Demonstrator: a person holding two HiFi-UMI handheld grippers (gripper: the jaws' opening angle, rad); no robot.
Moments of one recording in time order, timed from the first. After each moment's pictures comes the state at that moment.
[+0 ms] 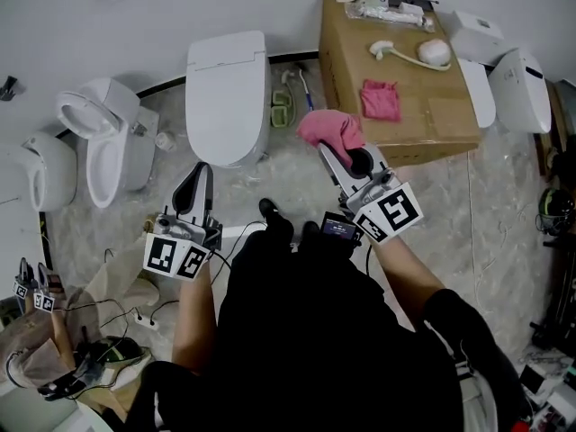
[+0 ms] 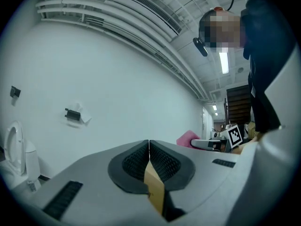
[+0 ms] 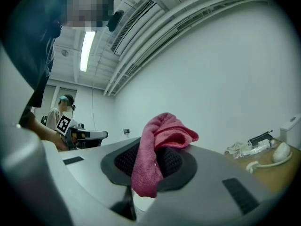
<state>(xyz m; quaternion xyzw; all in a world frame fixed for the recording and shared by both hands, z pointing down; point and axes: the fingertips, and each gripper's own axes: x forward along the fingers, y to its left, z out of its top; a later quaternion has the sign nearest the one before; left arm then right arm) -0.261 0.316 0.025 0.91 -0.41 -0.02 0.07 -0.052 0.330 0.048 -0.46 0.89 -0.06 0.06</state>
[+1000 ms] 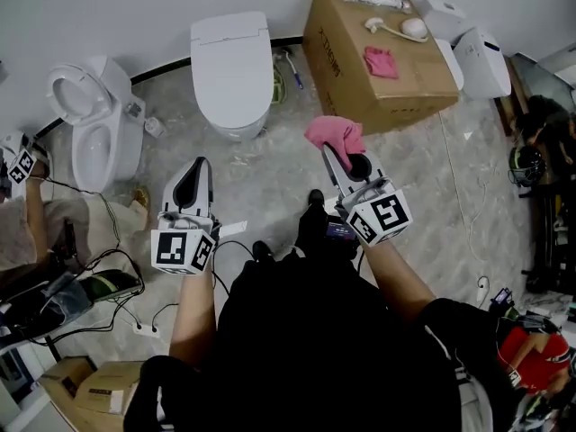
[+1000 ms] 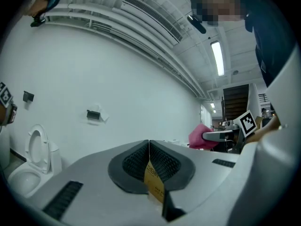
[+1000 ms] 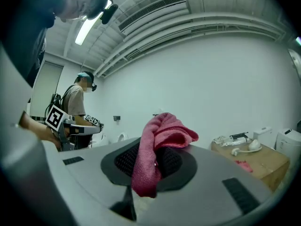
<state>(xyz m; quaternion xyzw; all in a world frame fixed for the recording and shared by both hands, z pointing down) -0.487 0.415 0.052 0.91 -0.40 0.00 0.07 -0.262 0.469 0.056 -0.57 0.82 -0.06 -0.02</state>
